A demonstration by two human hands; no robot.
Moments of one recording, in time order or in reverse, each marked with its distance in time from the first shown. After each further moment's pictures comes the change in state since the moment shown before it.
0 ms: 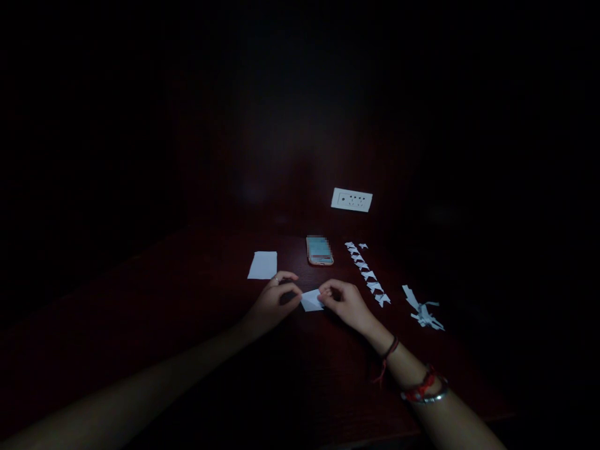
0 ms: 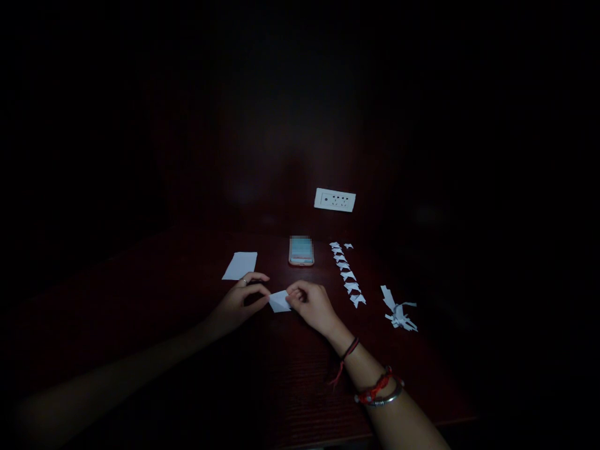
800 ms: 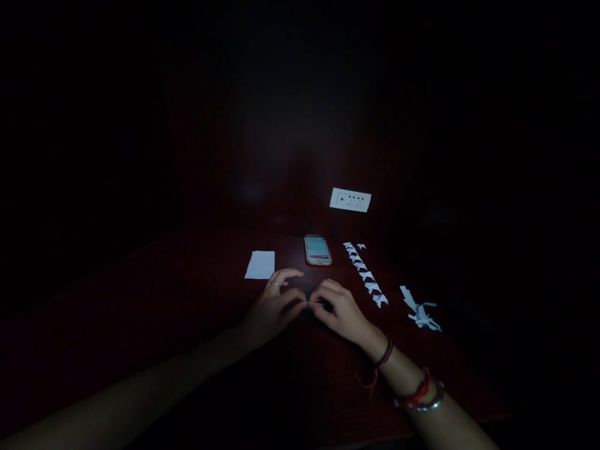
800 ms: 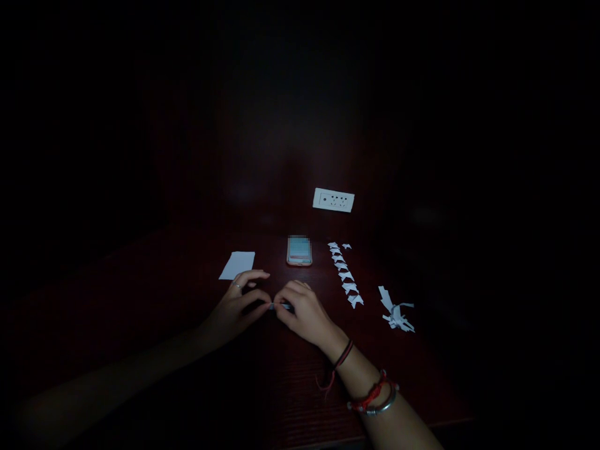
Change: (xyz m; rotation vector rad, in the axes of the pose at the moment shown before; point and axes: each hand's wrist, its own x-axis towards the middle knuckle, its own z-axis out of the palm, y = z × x) left_hand -0.004 0.025 -0.006 0.126 0.039 0.184; right_hand -0.006 -0.028 -0.004 -0.232 -0.052 -0.272
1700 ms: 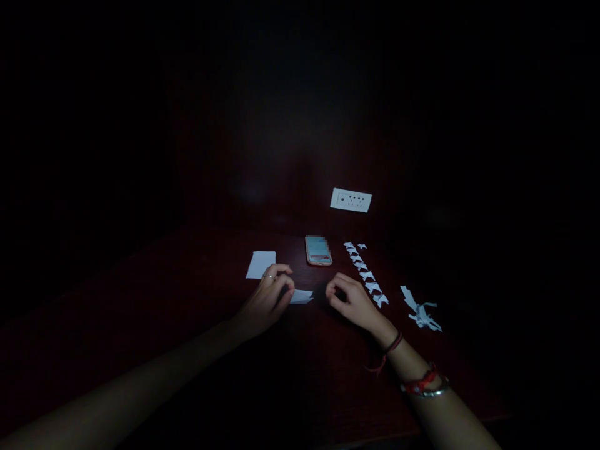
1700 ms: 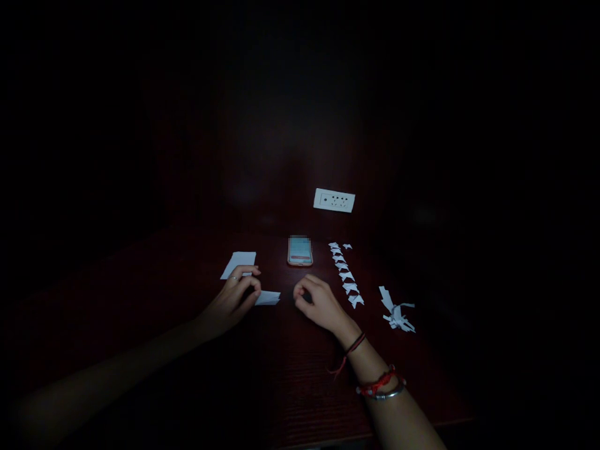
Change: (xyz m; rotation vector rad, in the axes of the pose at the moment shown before) left_hand -0.002 -0.007 -0.016 -0.010 -0.068 -0.090; right_hand -0.004 0.023 -0.008 0.024 0.031 0.060
